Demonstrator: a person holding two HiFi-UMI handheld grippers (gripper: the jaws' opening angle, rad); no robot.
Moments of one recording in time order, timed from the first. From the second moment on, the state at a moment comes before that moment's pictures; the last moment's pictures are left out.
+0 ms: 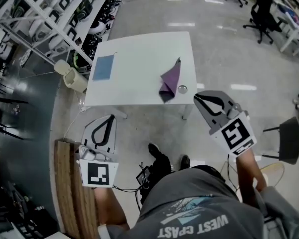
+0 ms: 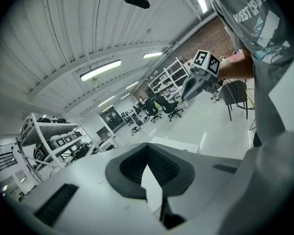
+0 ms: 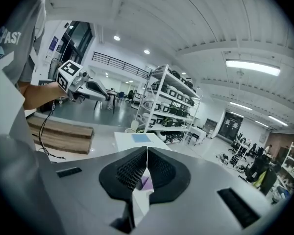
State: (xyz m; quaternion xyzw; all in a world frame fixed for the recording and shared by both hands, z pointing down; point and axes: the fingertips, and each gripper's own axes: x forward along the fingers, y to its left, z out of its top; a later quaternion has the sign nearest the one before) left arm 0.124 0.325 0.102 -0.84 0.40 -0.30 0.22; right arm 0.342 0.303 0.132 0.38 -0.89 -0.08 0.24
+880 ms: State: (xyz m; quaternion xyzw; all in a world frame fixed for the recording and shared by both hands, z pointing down) left arm 0.021 0.145 0.114 -0.89 0.32 -0.24 0.22; right arm 0.239 0.157 0.130 0.47 -0.84 -0.05 0.27
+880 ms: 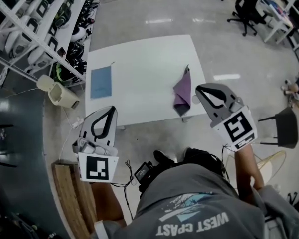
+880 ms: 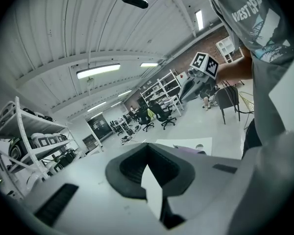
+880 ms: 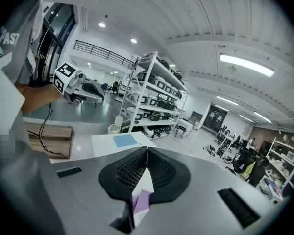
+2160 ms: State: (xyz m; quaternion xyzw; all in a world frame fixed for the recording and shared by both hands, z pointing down) left arm 0.093 -0.001 0.181 -0.87 0.35 -0.32 0.15; right arm 0.306 -0.011 0.252 0.40 -0.87 0.03 0.30
